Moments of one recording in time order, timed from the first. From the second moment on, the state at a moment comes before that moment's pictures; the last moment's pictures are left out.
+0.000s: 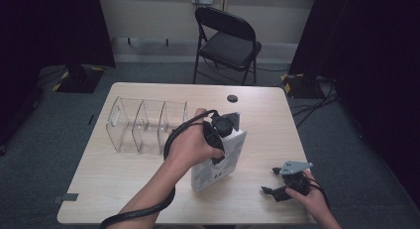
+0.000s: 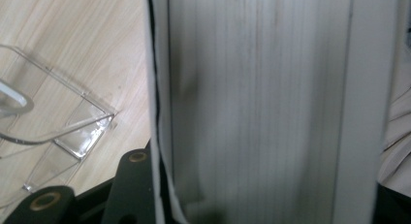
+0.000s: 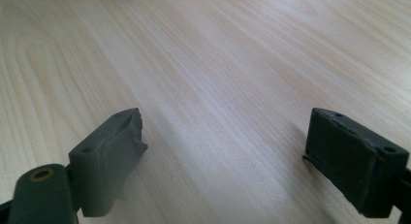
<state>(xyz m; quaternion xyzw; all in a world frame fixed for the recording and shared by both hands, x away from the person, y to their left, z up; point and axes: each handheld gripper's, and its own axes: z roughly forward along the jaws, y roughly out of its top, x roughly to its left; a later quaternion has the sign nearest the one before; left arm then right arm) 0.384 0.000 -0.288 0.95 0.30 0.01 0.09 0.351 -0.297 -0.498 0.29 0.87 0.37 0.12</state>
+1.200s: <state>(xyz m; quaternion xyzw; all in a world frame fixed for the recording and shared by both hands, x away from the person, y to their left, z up) 0.375 0.036 -0.286 0.94 0.33 0.00 0.10 0.349 -0.298 -0.500 0.30 0.87 0.38 0.13</state>
